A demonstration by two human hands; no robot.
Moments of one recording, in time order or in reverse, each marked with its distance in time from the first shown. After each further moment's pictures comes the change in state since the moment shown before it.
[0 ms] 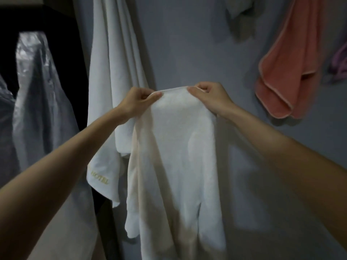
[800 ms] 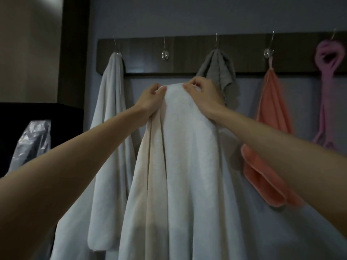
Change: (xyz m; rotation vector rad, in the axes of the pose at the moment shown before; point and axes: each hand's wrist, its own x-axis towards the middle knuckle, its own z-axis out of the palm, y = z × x) left_hand 0.151 0.164 -0.044 -0.246 0.351 0.072; right_hand 0.145 -0.120 -0.109 -0.221 0.328 -0.445
